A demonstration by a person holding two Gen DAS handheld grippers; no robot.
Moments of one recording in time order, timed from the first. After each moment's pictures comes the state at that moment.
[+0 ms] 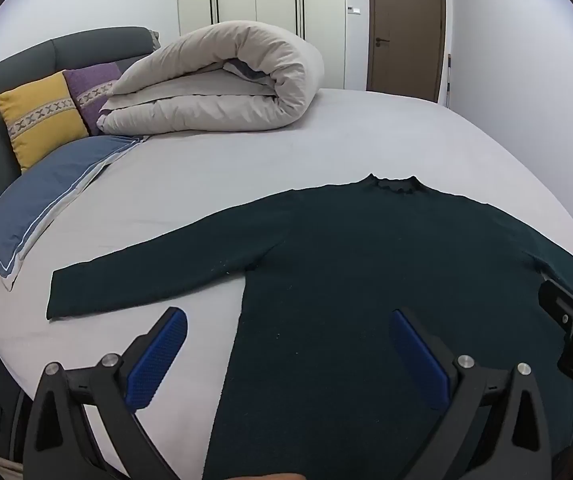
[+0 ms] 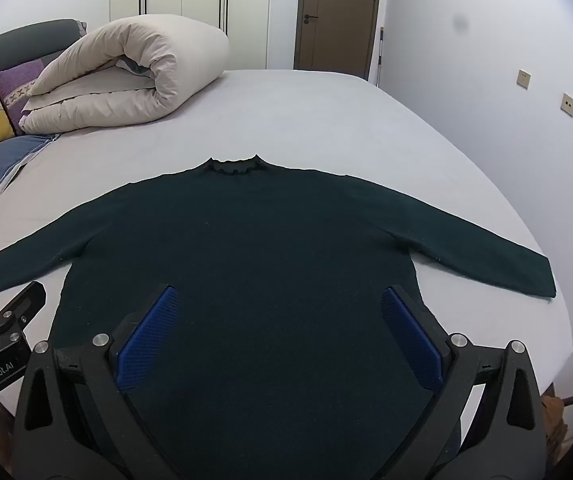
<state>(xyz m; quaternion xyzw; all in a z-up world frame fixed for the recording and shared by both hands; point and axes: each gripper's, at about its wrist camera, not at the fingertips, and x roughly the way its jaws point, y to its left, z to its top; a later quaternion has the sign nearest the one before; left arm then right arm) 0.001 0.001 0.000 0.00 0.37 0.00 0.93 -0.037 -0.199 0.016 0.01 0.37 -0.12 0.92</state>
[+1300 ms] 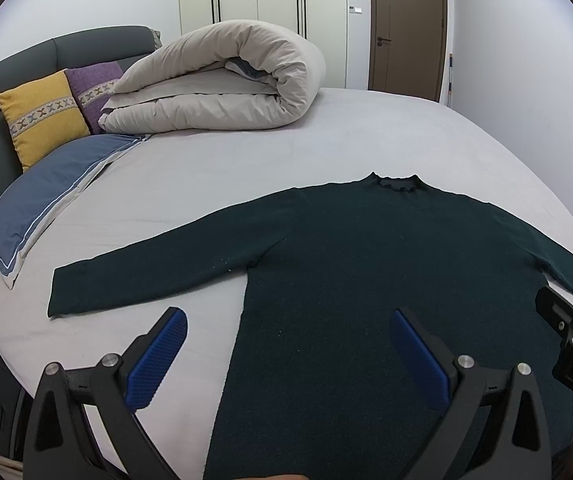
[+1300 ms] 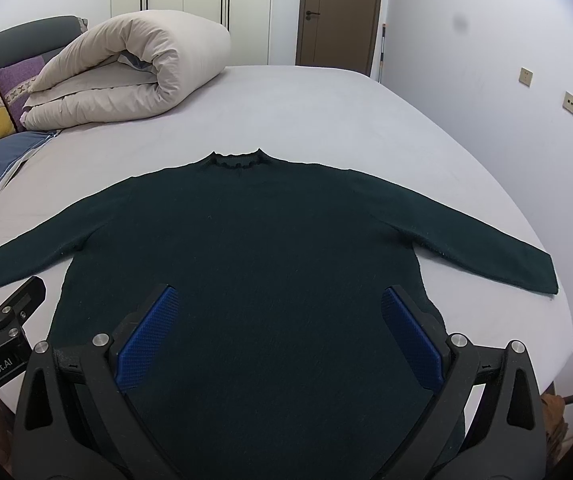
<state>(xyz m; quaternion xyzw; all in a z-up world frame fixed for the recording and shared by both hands) -0.003 0.003 0.000 0.01 0.37 0.00 0.93 -0.039 -0.195 0.008 0.01 0.38 -0.12 0.92</state>
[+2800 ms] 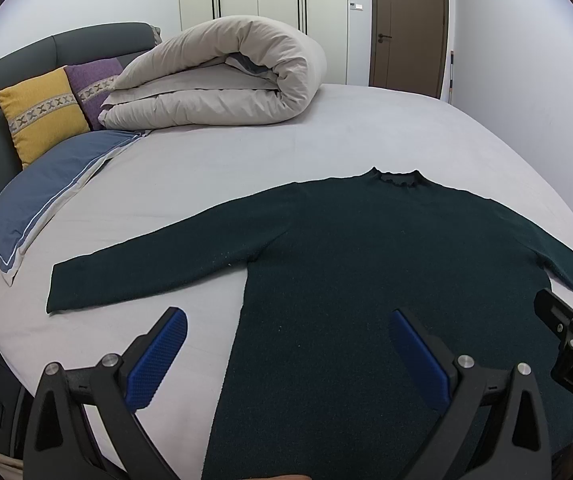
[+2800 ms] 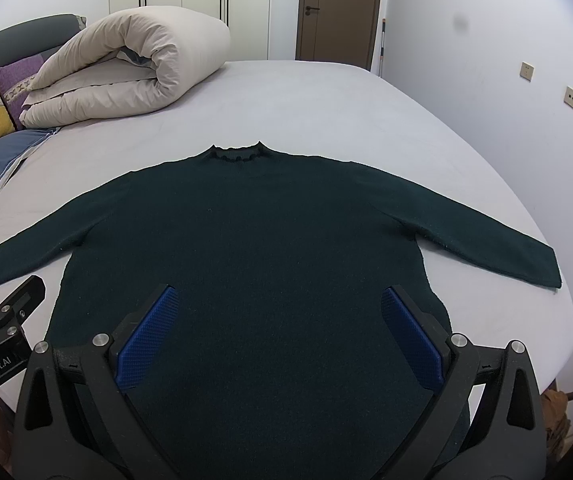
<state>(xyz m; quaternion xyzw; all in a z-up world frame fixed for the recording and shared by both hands) -0.008 0.005 -0.007 0.01 0.37 0.00 0.93 -0.040 -0.193 -0.001 0.01 0.38 -0.12 0.92</state>
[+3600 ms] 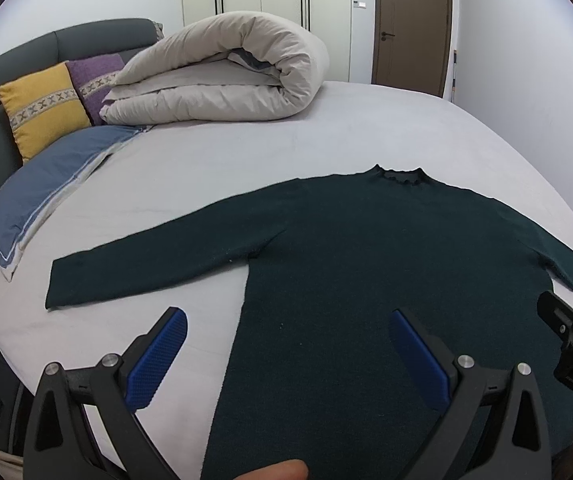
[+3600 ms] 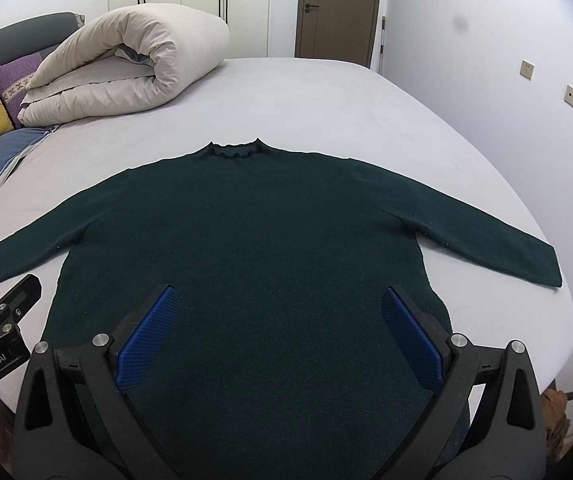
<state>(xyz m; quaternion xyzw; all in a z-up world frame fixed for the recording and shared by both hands) -0.005 0.006 -0.012 0.00 0.39 0.01 0.92 -0.039 -0.195 -0.005 0.01 0.39 -0.12 0.91</state>
